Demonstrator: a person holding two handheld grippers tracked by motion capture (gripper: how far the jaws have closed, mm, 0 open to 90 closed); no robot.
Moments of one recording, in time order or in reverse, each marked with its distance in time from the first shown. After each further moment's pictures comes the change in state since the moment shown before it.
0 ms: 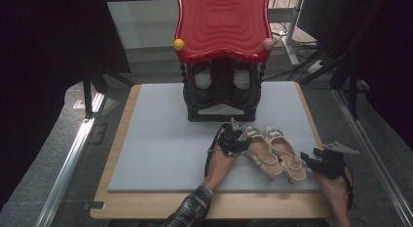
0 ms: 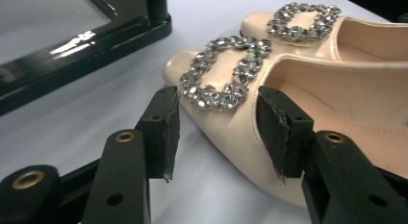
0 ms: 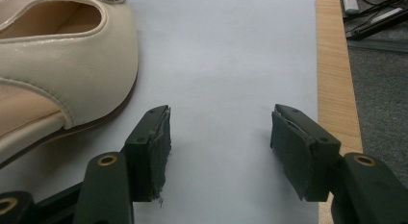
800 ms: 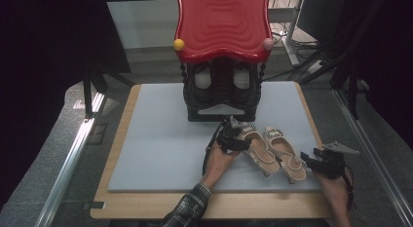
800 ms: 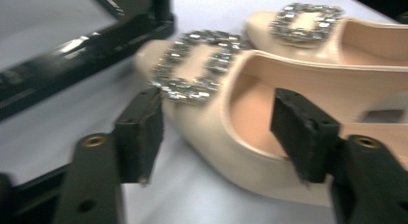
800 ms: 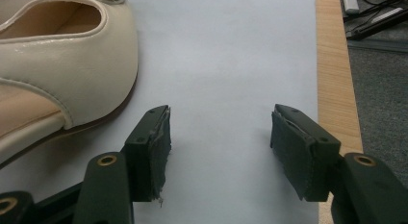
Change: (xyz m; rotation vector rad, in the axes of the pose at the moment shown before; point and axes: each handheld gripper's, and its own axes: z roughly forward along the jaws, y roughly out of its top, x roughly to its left) left arm -0.005 0.004 -0.007 0.012 -0.021 -0.019; right arm 0.000 0.000 0.000 0.001 0.001 0.002
